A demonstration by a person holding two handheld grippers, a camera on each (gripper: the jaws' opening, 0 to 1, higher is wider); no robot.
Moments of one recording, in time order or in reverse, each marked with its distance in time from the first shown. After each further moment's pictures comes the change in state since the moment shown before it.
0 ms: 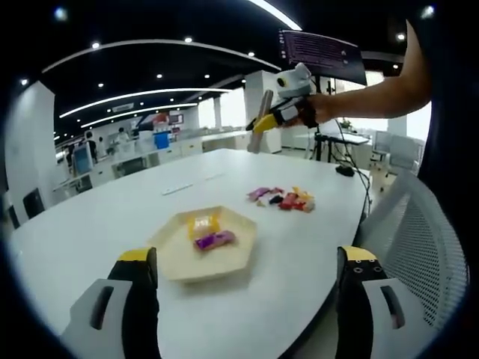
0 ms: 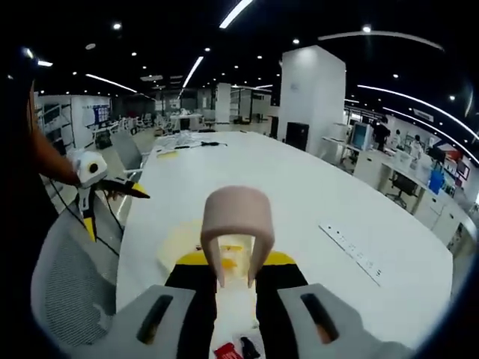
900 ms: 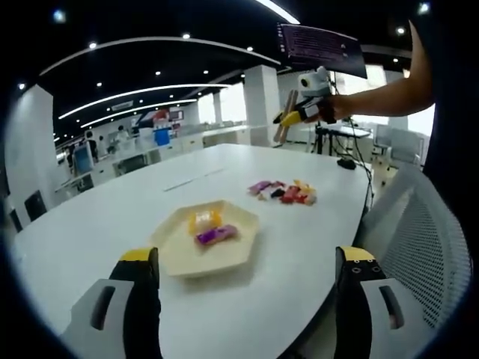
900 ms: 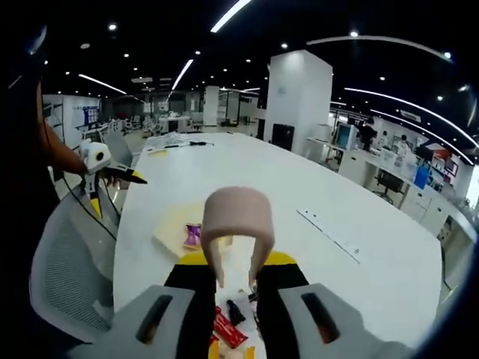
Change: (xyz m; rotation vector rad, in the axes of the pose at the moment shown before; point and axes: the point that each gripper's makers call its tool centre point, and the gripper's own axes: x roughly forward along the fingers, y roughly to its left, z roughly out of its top) left arm 0.001 0.002 -0.007 0.019 0.034 0.014; right arm -0.062 -0.019 -0.041 0.022 -0.013 -0.076
